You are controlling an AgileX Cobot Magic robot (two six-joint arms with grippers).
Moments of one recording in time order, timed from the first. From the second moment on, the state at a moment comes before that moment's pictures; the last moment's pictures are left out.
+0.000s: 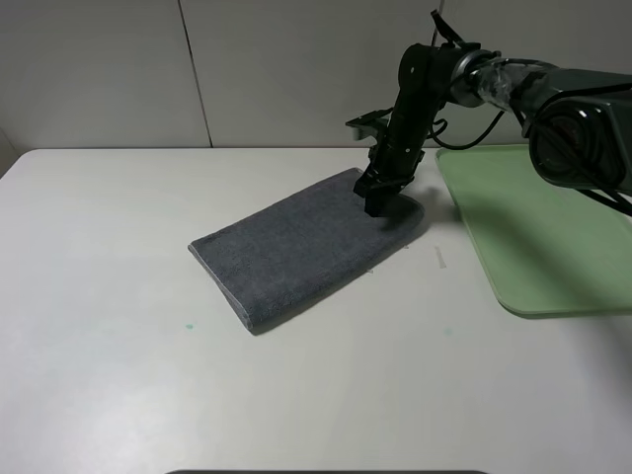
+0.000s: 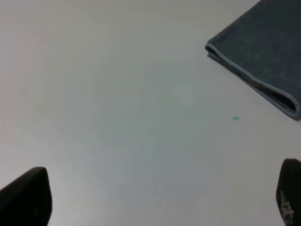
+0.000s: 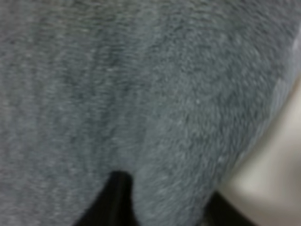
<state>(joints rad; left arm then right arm) -0.08 -0.01 -0.48 0.02 1.06 -0.04 0.32 2.59 -2.18 0.21 1.19 -0.54</state>
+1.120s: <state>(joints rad) -0.08 -0.01 -0.48 0.02 1.06 -0.04 0.33 2.50 -2.17 0.08 1.21 -0.47</state>
